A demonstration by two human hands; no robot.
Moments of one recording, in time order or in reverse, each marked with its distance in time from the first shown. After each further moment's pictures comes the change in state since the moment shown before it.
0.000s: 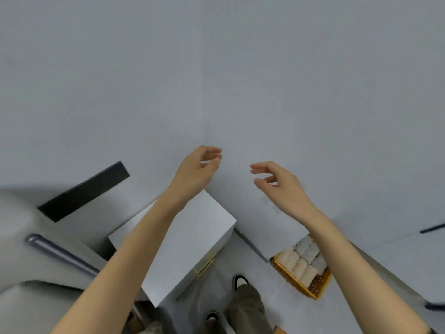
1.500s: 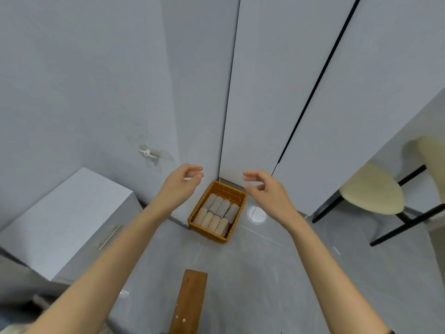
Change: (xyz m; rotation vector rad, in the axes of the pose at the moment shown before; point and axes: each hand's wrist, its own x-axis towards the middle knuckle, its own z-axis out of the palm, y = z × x) left_hand -0.266 0.072 0.361 0.116 -0.296 0.095; right_hand -0.398 0.184 -0.247 0.072 0.332 0.211
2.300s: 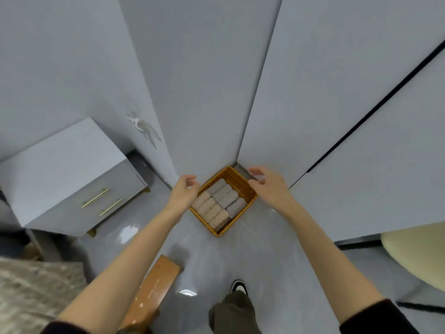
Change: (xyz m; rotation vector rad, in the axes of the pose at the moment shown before) left_hand 0.168 -0.084 0.152 -0.180 0.307 -0.502; right_hand 0.239 0.155 -0.032 -0.161 -0.380 0.032
